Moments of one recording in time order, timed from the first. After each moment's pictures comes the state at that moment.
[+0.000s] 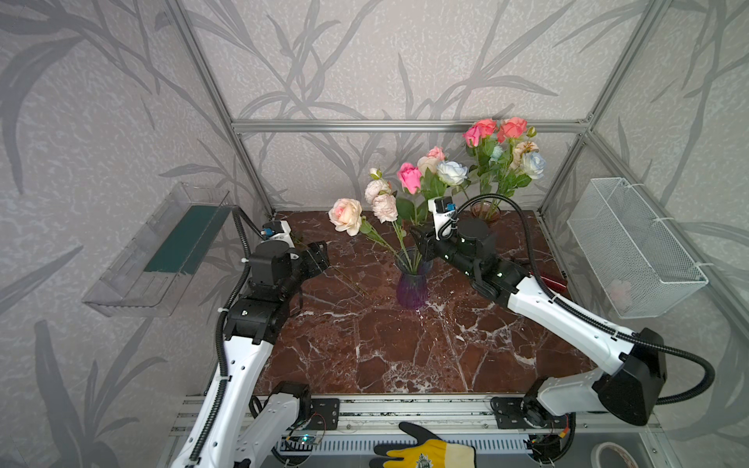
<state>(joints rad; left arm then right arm) -0.13 0.88 1.04 -0.56 -0.01 -0.54 0.74 1.40 1.22 0.00 0.07 0.24</state>
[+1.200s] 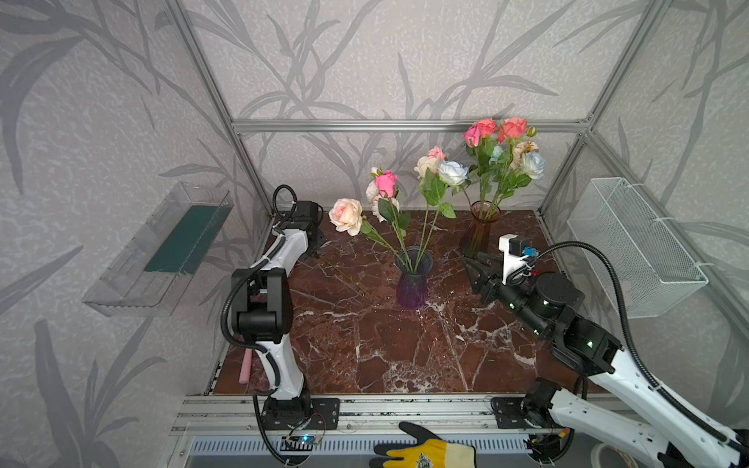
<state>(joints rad) 0.02 1.93 1.53 -0.63 -0.23 -0.78 0.79 0.75 0.90 -0.24 0.24 0.30</state>
